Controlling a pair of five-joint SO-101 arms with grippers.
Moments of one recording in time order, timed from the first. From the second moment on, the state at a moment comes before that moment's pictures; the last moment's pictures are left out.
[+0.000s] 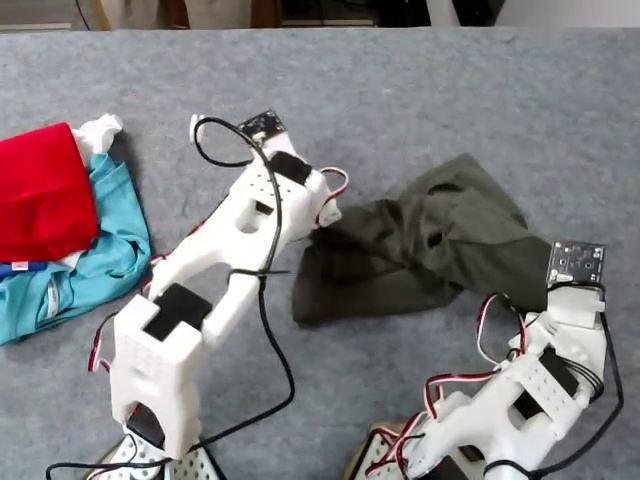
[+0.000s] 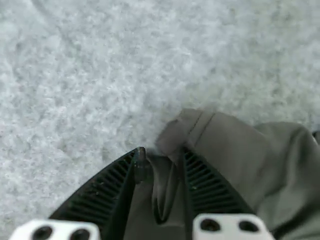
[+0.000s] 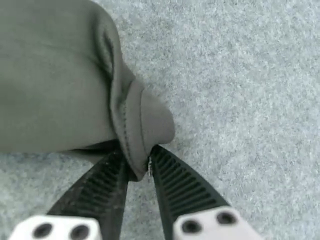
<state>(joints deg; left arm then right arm) 25.9 22.4 -5.8 66.1 45.7 50.0 -44.9 82.8 16.4 31.8</state>
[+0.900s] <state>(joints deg) 28.7 32.1 -15.4 69.4 48.9 49.8 -44.9 82.8 16.4 31.8</state>
